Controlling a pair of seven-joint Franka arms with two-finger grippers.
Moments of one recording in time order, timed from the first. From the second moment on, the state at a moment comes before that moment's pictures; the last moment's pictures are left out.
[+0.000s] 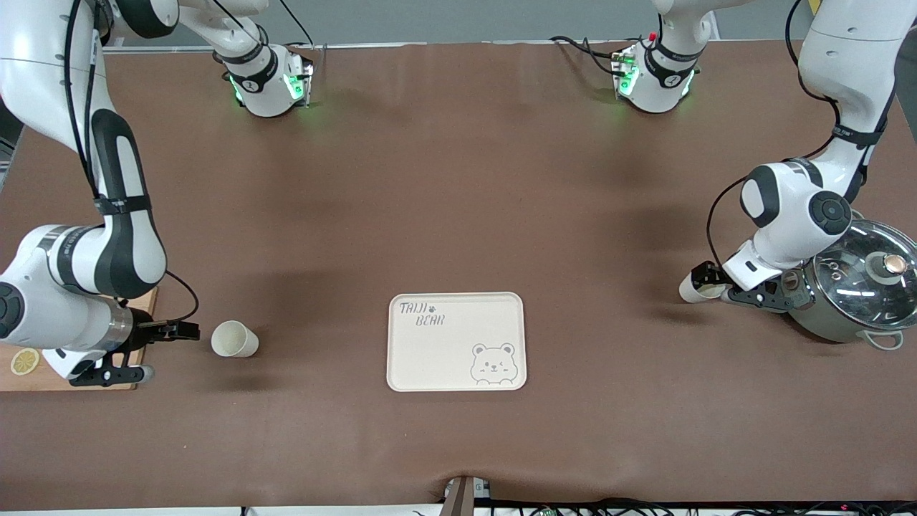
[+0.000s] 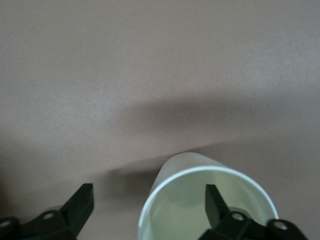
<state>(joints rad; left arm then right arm) 0.20 0.42 -0.12 -2.19 0.00 2.70 0.29 0.00 0.65 -0.09 -1.44 0.07 2.03 -0.17</state>
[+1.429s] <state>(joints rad) -0.10 0.48 -0.13 -1.76 0.00 2.42 -0.35 0.04 0.70 -0.09 -1.52 0.07 2.11 -0.17</state>
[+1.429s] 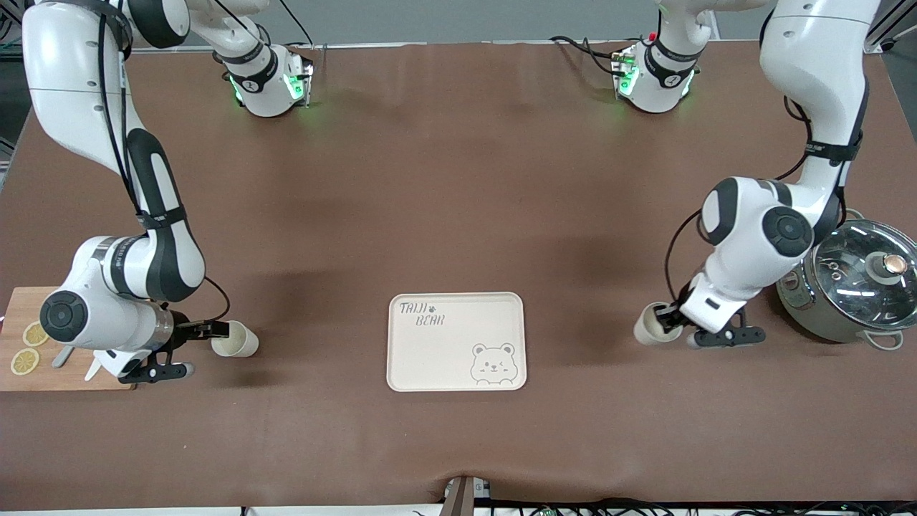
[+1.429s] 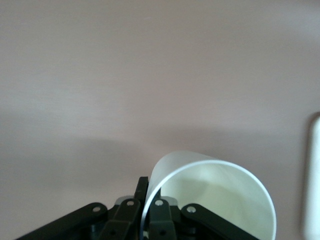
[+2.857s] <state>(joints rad) -0.55 0.88 -0.02 -1.26 0.00 2.28 -0.98 0.04 0.75 -0.09 -1.54 0.10 2.20 -0.18</state>
